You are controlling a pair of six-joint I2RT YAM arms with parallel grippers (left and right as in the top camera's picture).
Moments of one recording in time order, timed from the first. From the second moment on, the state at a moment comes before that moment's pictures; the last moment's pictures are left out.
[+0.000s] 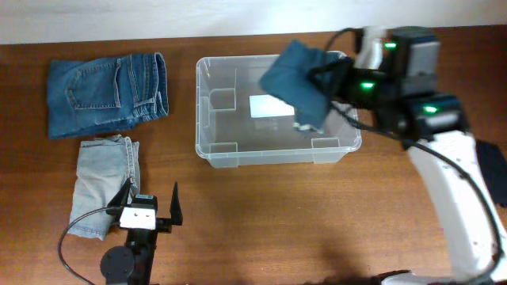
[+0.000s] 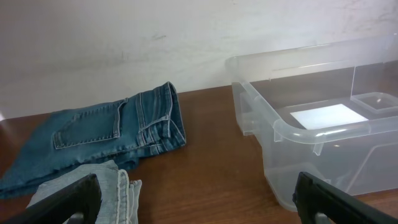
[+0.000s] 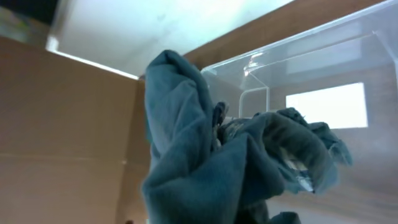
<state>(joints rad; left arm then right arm) 0.05 0.01 0.01 -0.06 0.14 0.12 0.19 1.50 1.51 -0.62 -0.54 0.65</state>
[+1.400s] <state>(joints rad) 0.05 0.01 0.01 -0.06 0.14 0.12 0.49 2.04 1.51 -0.30 -0.23 1.04</state>
